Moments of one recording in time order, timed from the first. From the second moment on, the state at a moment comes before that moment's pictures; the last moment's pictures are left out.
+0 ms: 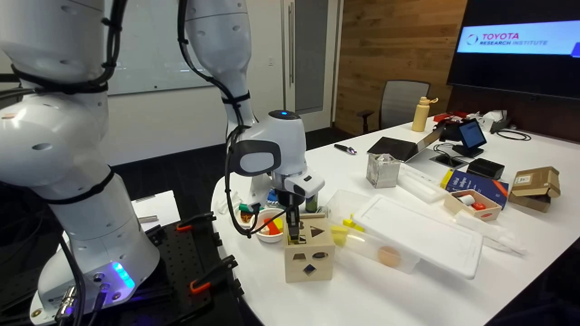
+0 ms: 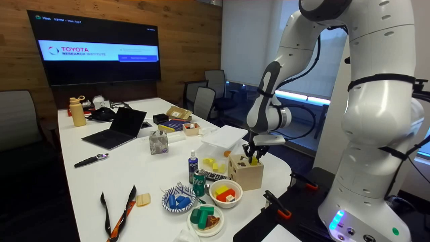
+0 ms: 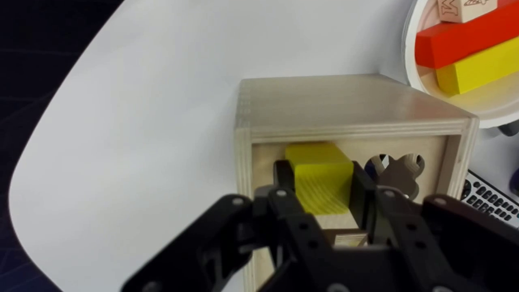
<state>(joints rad) -0.14 0.31 -0.04 -2.70 0.13 3.09 0.18</state>
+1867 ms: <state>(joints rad) -0.06 0.37 -0.13 -2.61 0.13 3.09 0.18</state>
